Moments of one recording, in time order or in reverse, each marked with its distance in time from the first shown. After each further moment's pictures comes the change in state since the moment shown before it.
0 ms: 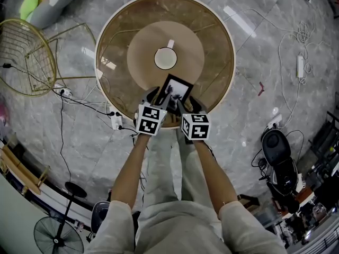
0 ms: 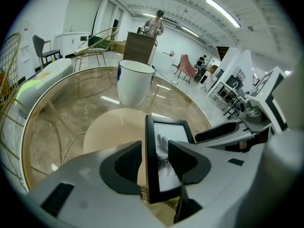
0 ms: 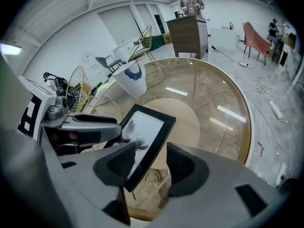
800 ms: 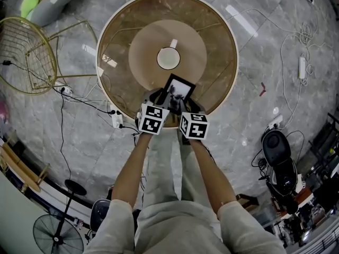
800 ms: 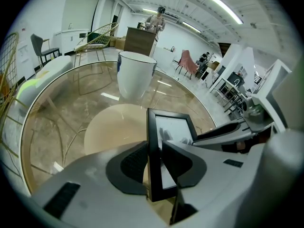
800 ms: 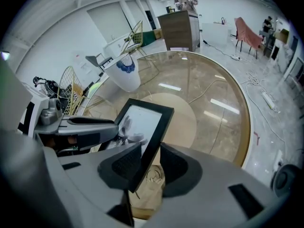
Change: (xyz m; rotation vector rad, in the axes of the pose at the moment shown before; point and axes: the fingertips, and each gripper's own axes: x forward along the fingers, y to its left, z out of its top) left arm 0.009 0.004 -0.012 0.002 0.033 0.013; right arm 0.009 0.000 -0.012 0.089 0.050 -0.056
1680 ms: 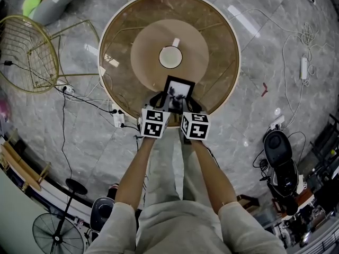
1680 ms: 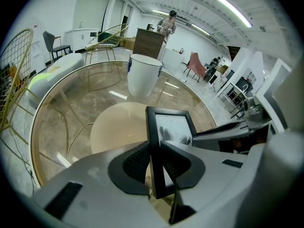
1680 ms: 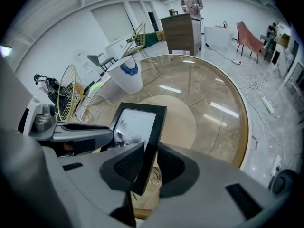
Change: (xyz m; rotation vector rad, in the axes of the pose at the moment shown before) left arm -0.018 0.000 -0.010 -0.090 0.003 0.063; right arm -0.005 0.003 0.005 -0.035 -0.021 -0.015
